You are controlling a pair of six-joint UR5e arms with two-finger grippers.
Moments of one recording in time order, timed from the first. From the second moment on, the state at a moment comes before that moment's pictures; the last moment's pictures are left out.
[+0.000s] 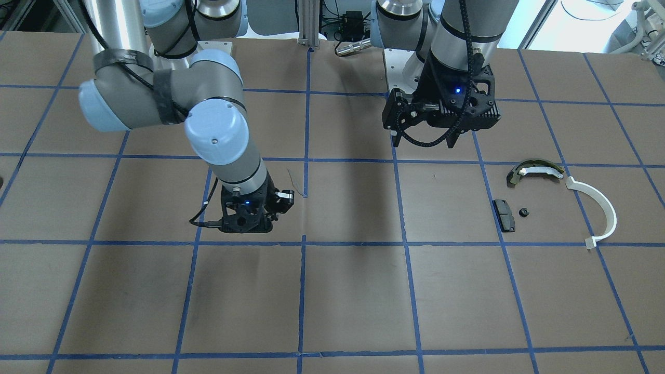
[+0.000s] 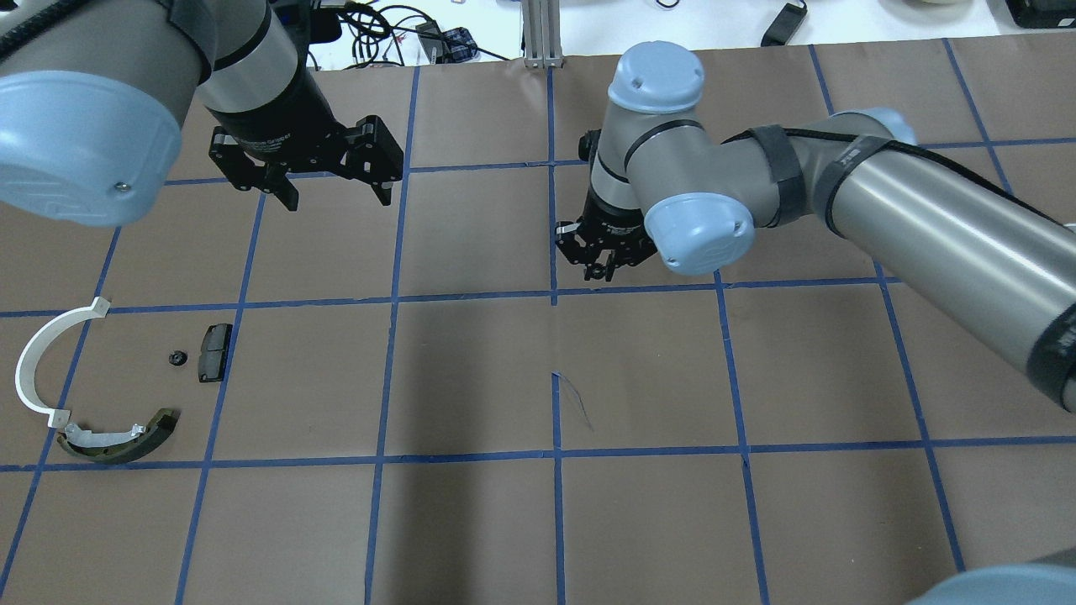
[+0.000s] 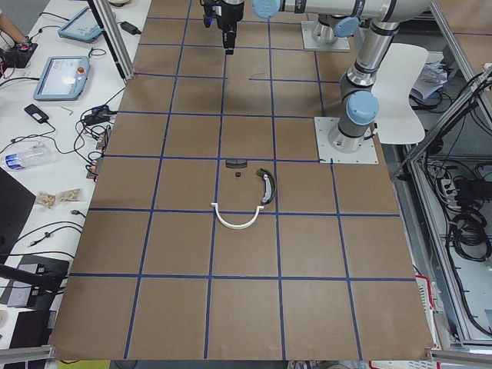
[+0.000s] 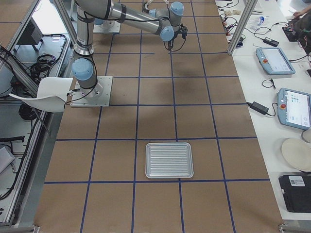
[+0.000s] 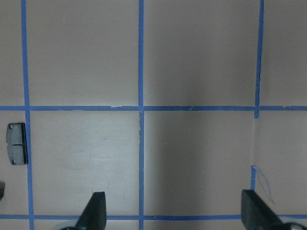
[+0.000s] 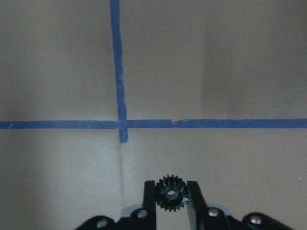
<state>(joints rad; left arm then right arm) -1.66 -1.59 -1.58 -1.48 1.57 -0.09 1.85 -1.18 1.70 -2.08 -1.43 0.30</state>
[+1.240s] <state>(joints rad) -1.66 -1.61 -1.58 -1.48 1.56 -0.09 1.97 -1.12 1.77 -2.16 -1.43 0.37</state>
